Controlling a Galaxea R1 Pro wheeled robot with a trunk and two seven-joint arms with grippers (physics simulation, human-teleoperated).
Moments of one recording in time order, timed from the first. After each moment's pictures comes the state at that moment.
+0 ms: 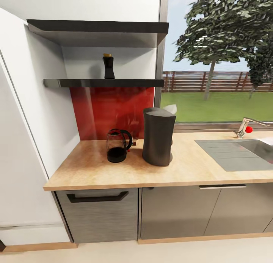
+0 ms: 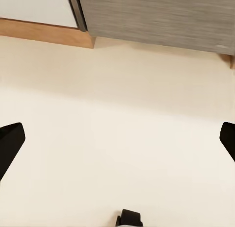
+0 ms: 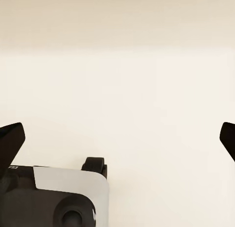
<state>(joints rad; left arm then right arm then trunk) 0.01 0.03 0.22 -0.56 0.01 -0.19 0.00 -0.36 -0.20 0.88 0.05 -0.88 -0.13 0.28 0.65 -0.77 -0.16</state>
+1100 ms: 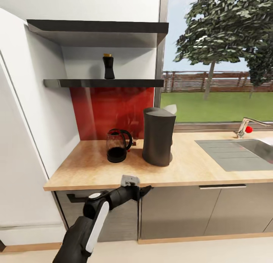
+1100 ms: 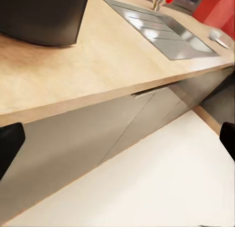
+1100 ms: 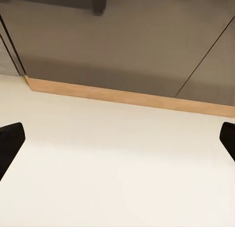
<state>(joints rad) -0.36 -0.17 -0.21 -1.41 0.21 0.66 -0.41 -0.23 -0.21 0.88 0.05 -0.88 -0.81 0.20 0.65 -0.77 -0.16</state>
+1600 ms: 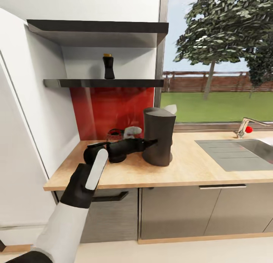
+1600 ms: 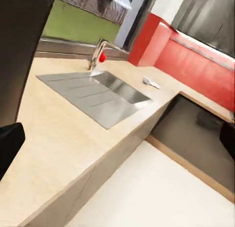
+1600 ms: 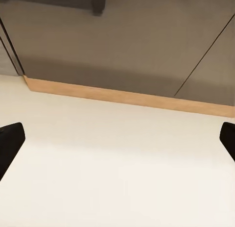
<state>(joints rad) -0.79 -0.17 -0.21 -1.41 0.50 0.88 -0.41 -0.23 -0.22 0.88 0.05 -0.88 -0.81 0.20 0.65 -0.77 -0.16</state>
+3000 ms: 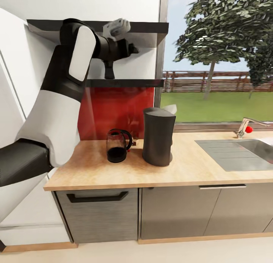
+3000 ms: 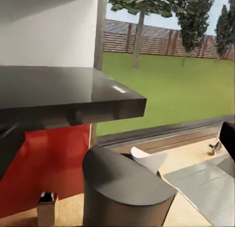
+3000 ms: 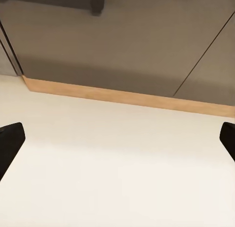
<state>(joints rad) -1.70 -0.17 -0.14 -0.97 0.52 0.98 0.16 -0.23 -0.22 0.88 0.05 -0.88 -0.81 0.20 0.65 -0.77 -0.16</state>
